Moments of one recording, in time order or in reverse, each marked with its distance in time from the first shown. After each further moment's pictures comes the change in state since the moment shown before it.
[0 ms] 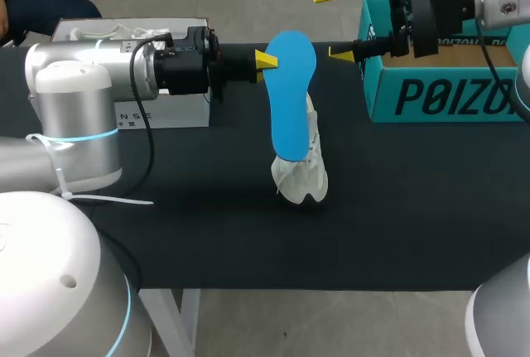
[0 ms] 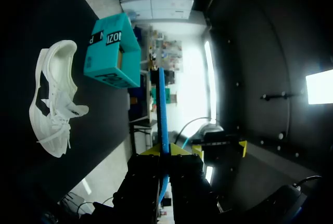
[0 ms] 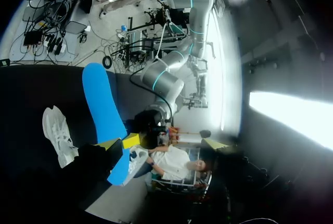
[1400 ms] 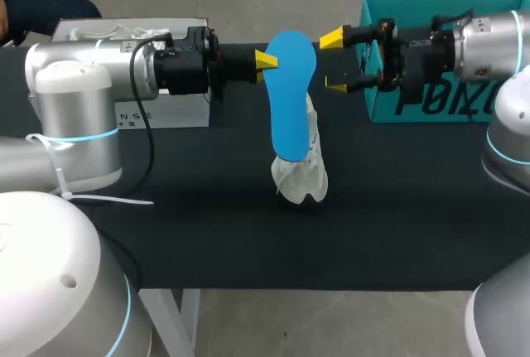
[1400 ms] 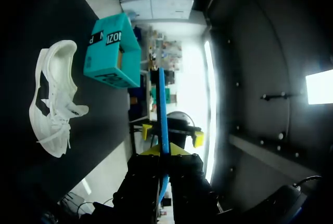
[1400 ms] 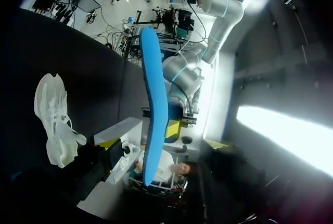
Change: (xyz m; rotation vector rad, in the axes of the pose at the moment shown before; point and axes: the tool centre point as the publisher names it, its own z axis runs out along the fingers) left arm 0.000 0.000 0.000 0.000 0.000 0.000; right arm 0.096 -0.041 0.026 -0.018 -0.142 -0.170
